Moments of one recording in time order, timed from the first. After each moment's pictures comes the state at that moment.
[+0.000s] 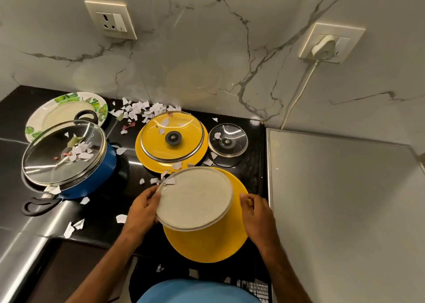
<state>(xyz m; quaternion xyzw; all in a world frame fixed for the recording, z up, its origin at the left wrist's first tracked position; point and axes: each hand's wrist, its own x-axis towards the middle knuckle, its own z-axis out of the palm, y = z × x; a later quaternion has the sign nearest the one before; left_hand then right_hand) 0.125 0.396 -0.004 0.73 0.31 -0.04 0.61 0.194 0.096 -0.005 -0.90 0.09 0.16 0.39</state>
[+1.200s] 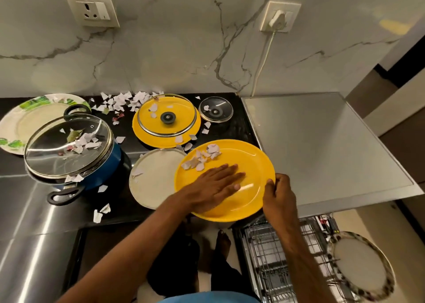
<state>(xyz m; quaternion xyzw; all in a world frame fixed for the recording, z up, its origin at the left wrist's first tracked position) 0.082 0.358 0.053 0.87 -0.35 -0.22 0.27 0.009 0.152 0.070 -0.88 0.21 -0.06 0.41</state>
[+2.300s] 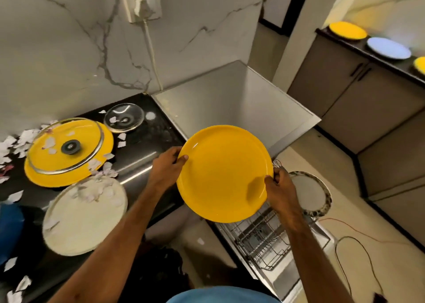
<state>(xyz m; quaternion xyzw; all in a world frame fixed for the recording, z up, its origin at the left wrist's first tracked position) 0.117 0.230 0.047 0.89 -0.17 -0.16 0.39 -0.094 -0.005 0.051 -0.75 0.43 -0.12 0.49</state>
